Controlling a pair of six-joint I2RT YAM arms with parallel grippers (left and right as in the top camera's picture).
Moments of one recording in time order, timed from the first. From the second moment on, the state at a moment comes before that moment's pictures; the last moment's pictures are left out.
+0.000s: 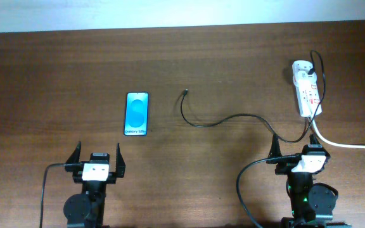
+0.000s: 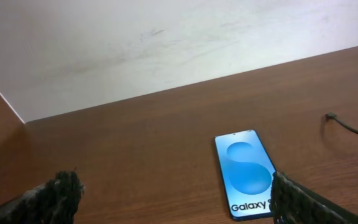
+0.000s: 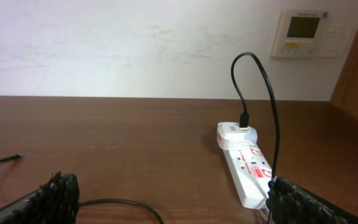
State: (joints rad) left arm 0.02 0.01 0.01 -0.07 0.01 0.25; right arm -0.09 0.01 0.01 -0.03 -0.04 -0.03
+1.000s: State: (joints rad) left arm 0.02 0.38 0.26 -0.07 0.08 0.25; right arm -0.09 0.52 0.40 -0.10 -0.32 -0.03
